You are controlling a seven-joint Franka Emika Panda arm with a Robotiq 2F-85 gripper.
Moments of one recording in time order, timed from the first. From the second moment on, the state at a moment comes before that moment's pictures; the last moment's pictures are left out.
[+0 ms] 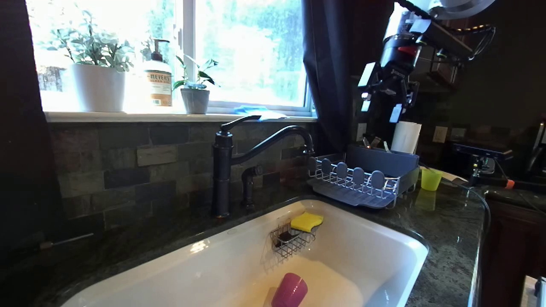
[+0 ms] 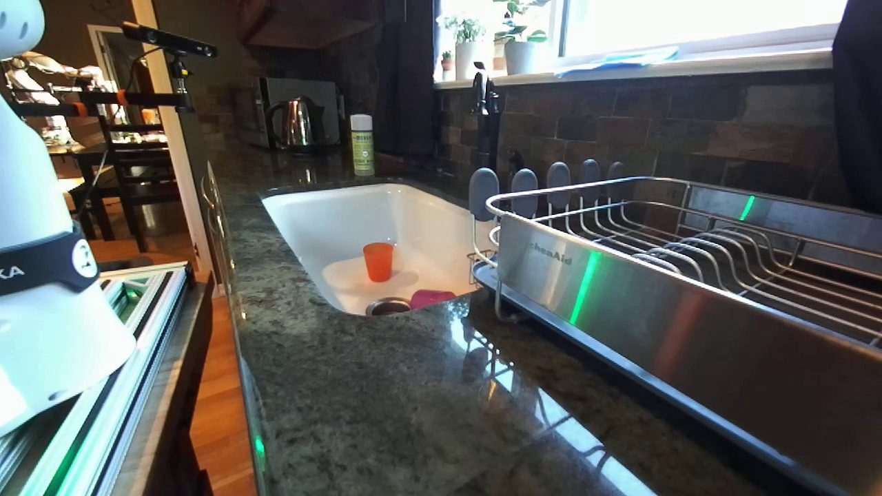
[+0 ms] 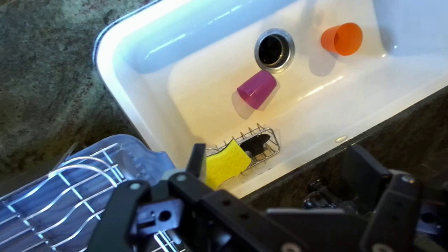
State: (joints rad) arm -0.02 -0.59 0.03 -2.46 0.21 1.93 0.25
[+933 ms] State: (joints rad) arm -0.01 -0.37 0.10 -2.19 -0.01 1.66 0.16
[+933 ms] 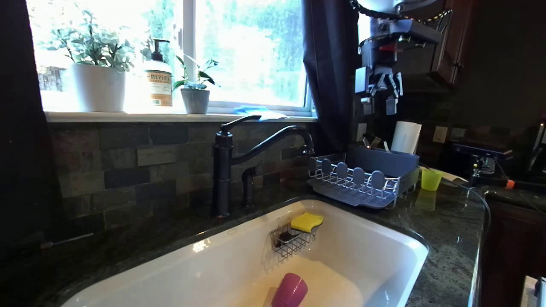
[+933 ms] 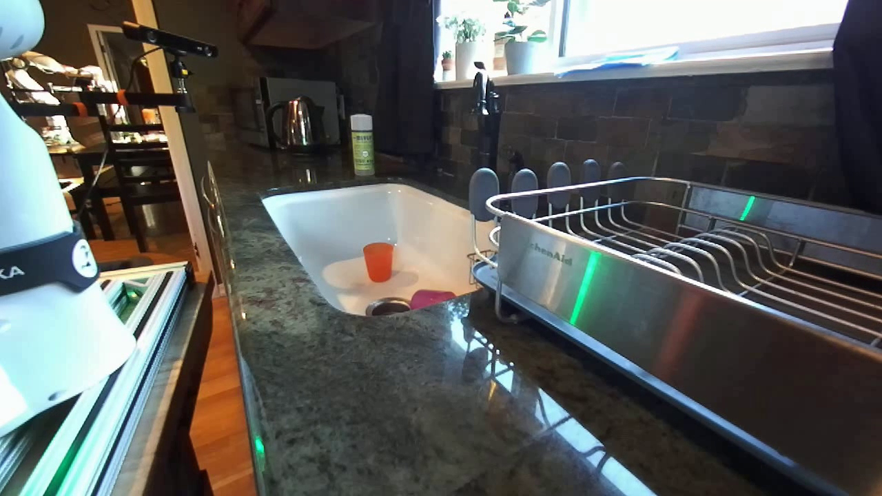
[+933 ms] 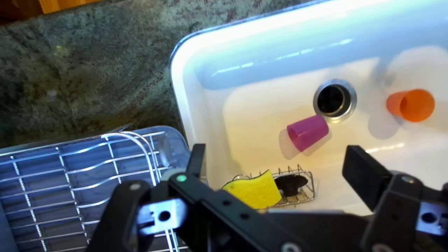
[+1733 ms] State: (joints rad) arm 0.03 -0.38 0.04 -2.07 -0.08 1.44 -0.18
